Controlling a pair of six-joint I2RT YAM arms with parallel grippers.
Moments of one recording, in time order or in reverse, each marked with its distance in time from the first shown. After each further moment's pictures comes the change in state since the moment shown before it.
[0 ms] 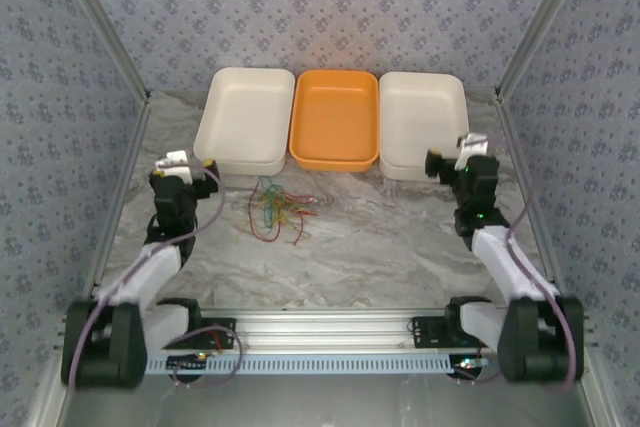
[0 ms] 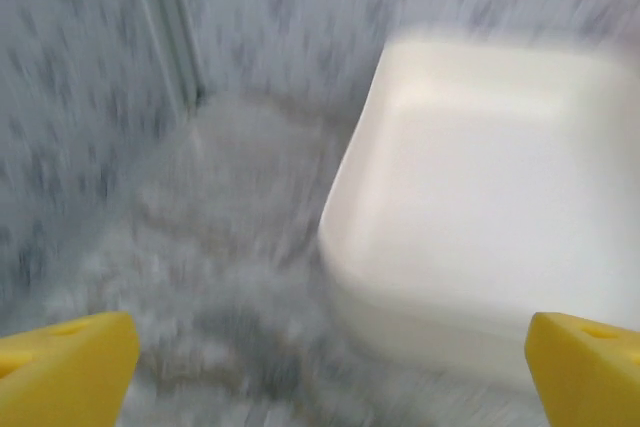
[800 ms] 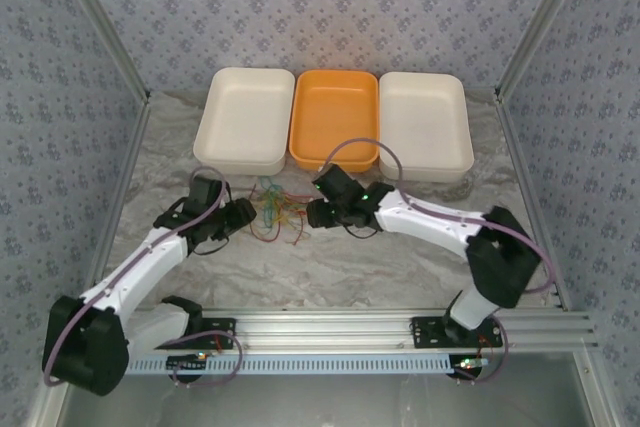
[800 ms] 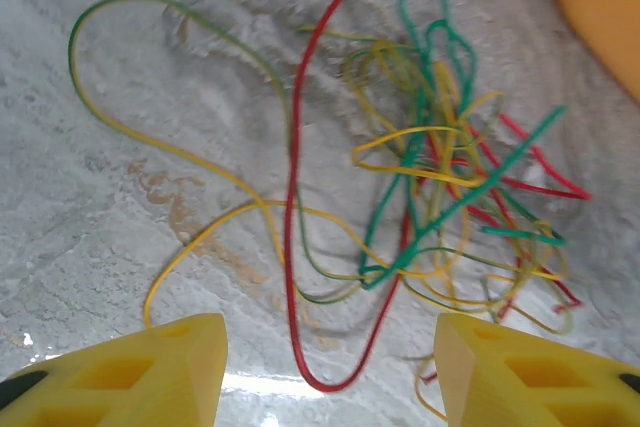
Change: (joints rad) left arm -0.258 0.105 0.192 -0.885 0.338 -0.760; right arm 0.846 0.596 0.464 -0.625 -0.066 0.547
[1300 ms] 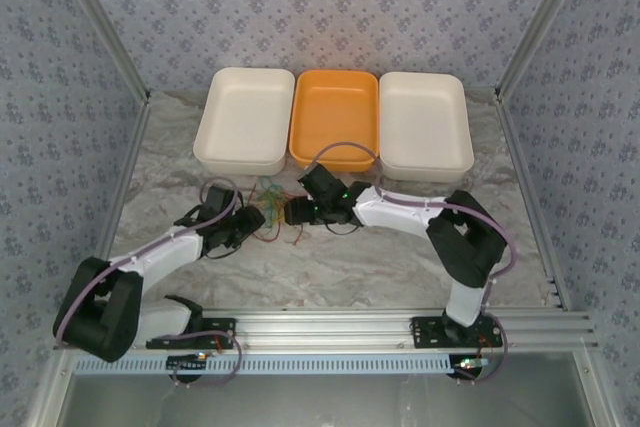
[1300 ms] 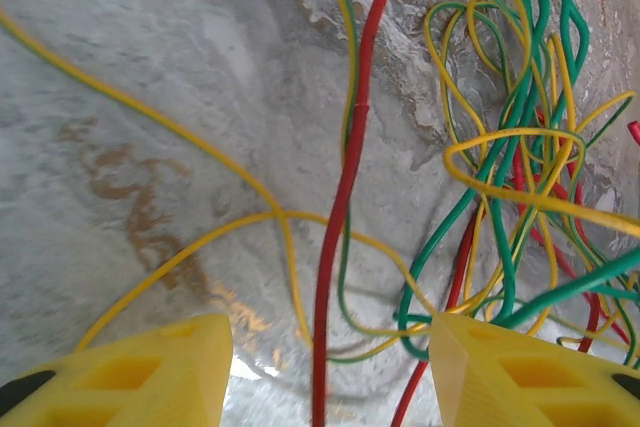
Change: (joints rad) left arm -0.051 0.180 -0.120 0.296 0.013 -0.171; right arm -0.008 0.186 0.074 0.180 -0.112 0.115
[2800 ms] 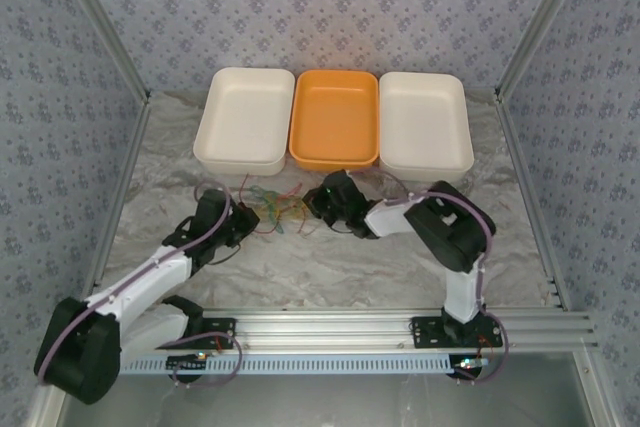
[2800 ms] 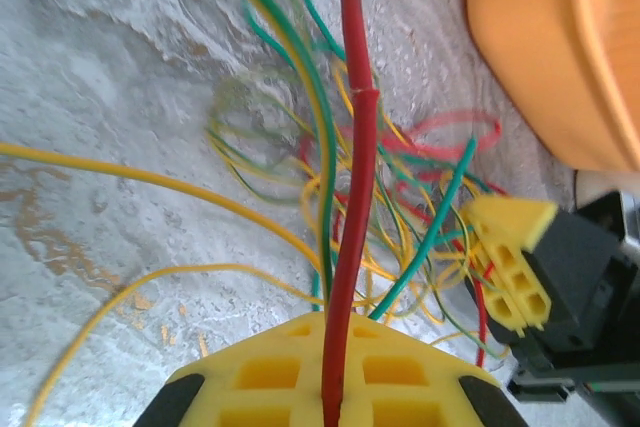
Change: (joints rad) left arm -0.028 -0.270 -0.072 0.043 -0.032 -0.019; right arm -0.117 0.044 -0.325 0.712 -0.016 0.700
